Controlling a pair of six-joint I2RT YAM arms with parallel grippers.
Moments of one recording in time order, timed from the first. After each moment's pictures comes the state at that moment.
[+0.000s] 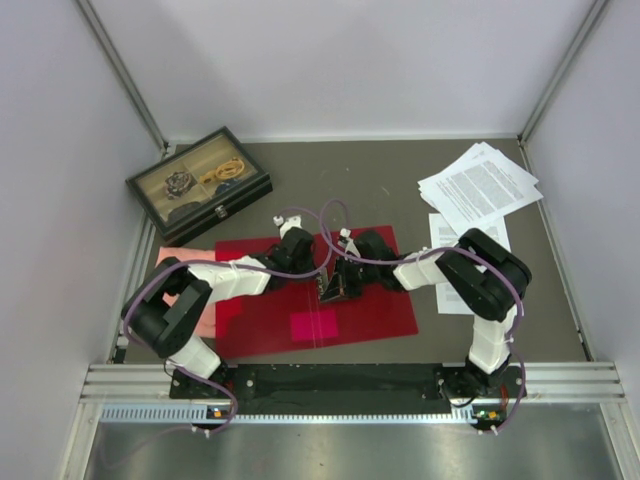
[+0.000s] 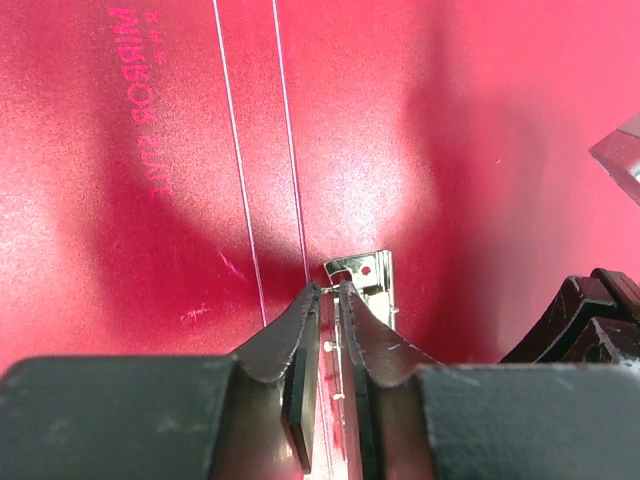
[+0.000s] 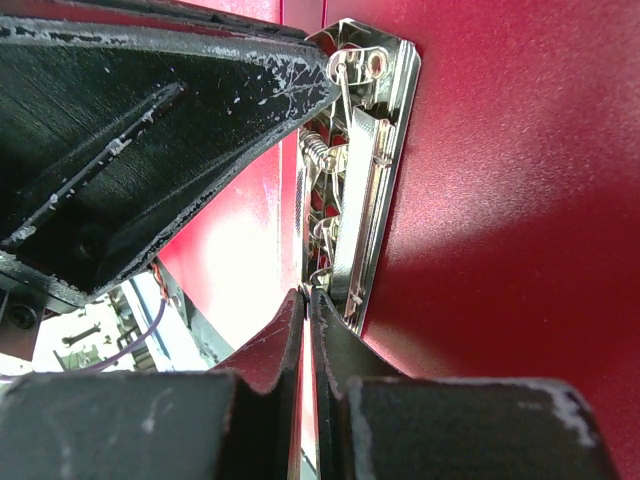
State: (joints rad) left arm -0.68 1.58 0.72 0.01 -0.16 -0.79; right arm 0.75 1.87 0.79 0.31 -0.58 0.85
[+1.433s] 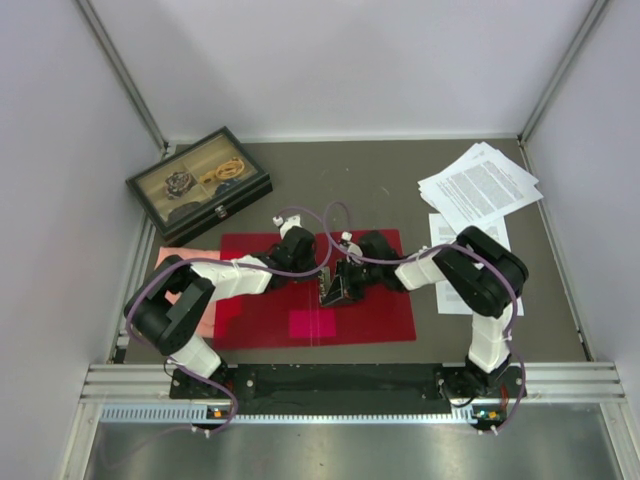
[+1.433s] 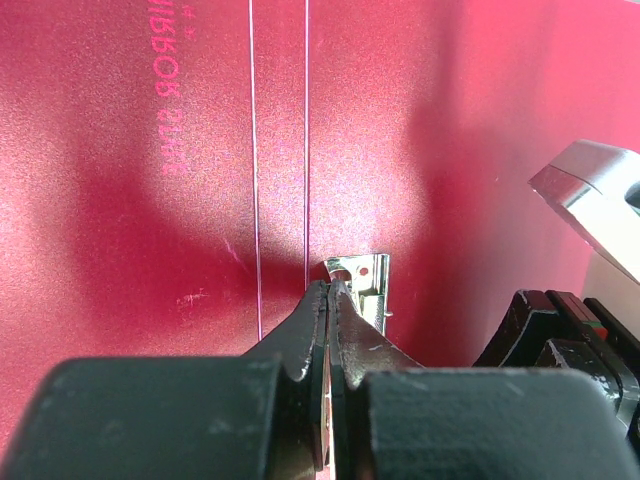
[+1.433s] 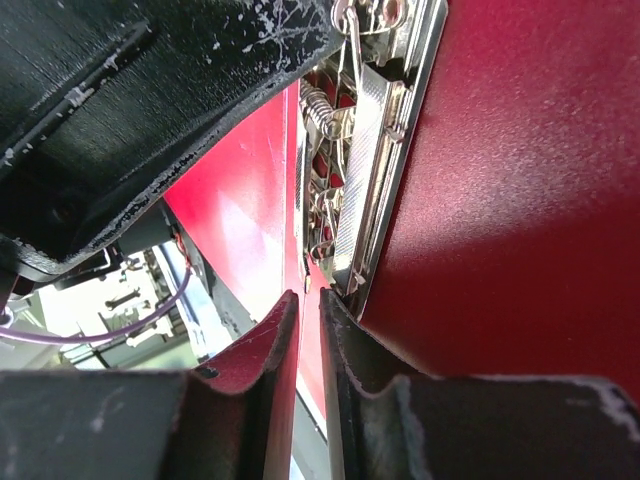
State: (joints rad) left arm -0.68 1.60 0.73 0.03 -0.14 -0.84; right arm 0.72 1.89 0.77 0.35 -0.70 0.88
